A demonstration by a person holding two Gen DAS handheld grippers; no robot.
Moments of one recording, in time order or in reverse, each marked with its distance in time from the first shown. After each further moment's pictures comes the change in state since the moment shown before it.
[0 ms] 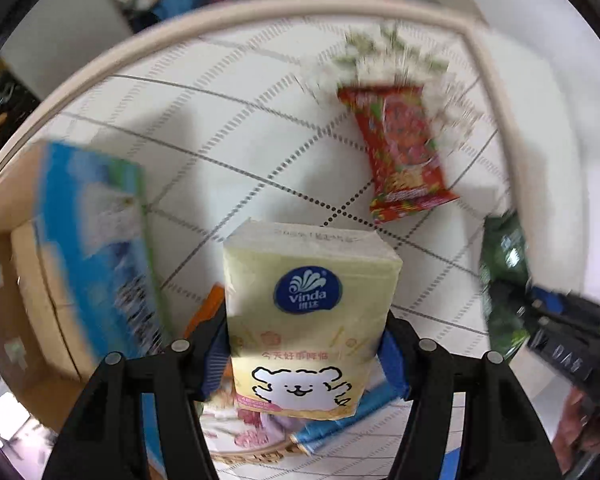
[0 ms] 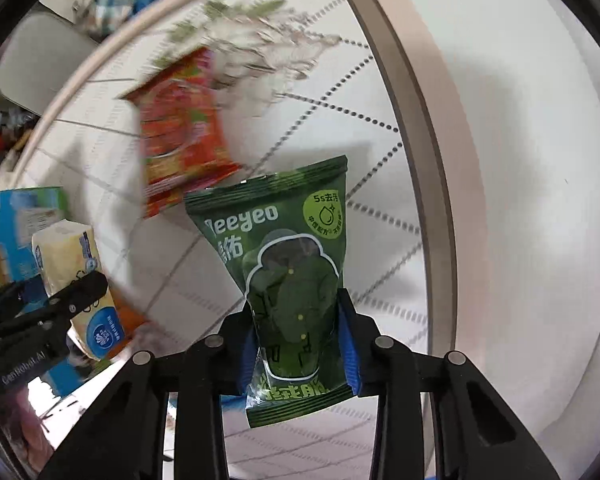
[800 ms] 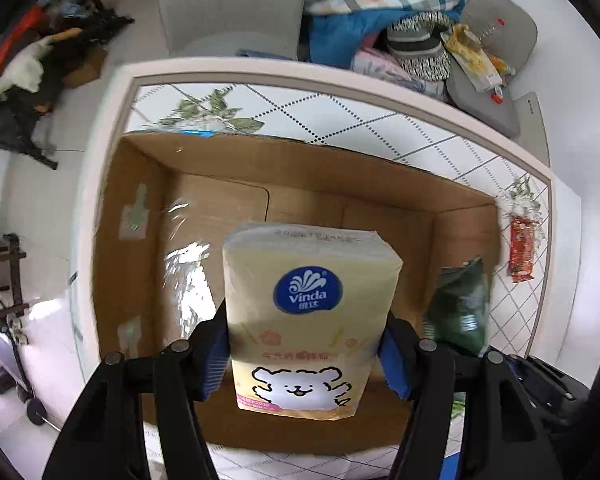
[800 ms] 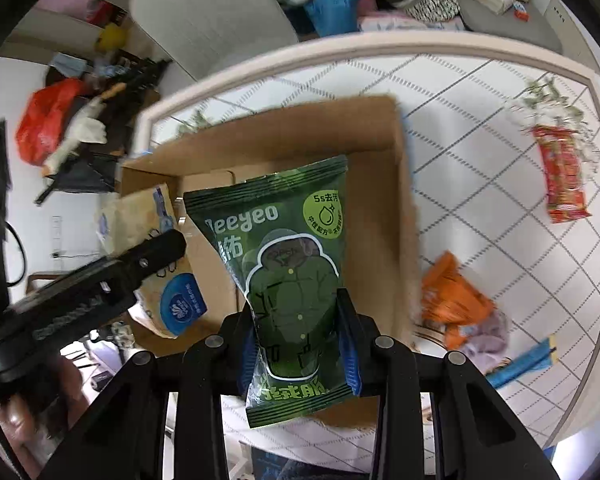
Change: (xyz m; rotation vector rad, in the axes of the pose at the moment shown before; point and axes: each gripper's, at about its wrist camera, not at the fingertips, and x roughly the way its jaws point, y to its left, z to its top) left arm -0.056 0.279 -0.014 -0.275 -0.072 -0.060; right arm -0.032 0.360 -0.060 -0.196 -0.028 0.136
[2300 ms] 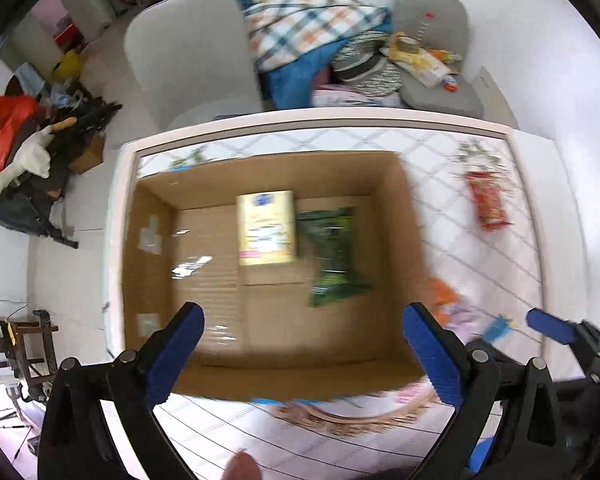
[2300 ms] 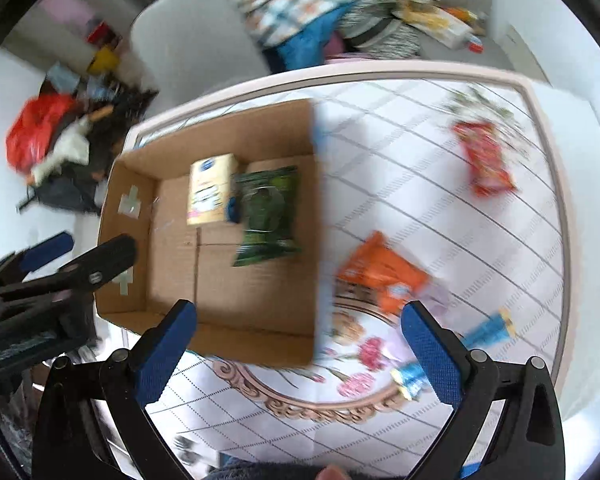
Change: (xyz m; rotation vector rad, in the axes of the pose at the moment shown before) left arm -0.080 -0.083 -0.100 0.225 -0.210 0.091; right arm -0.074 -0.064 -0.088 0.019 -0.179 -0.066
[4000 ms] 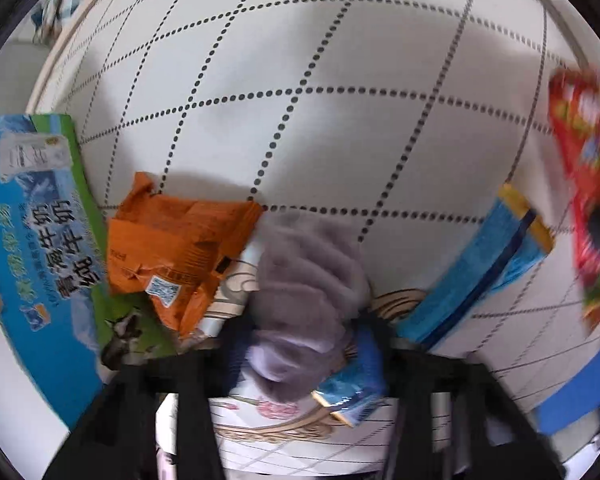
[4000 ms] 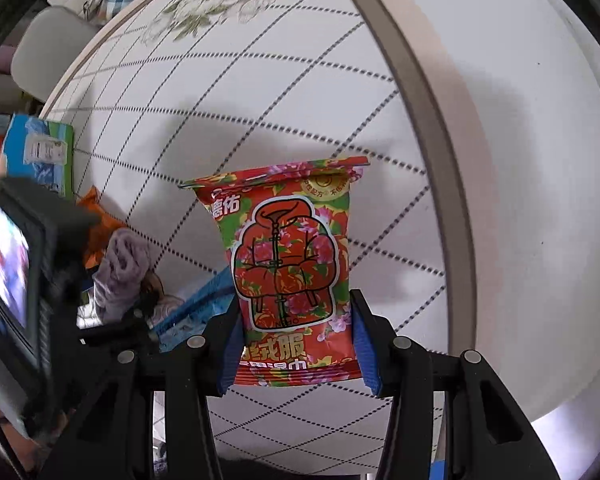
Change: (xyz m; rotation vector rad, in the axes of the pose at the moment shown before) left arm 0.233 -0.273 -0.065 0.430 0.467 0.196; right arm 0.064 -0.314 -0.040 0.183 0.195 -0.064
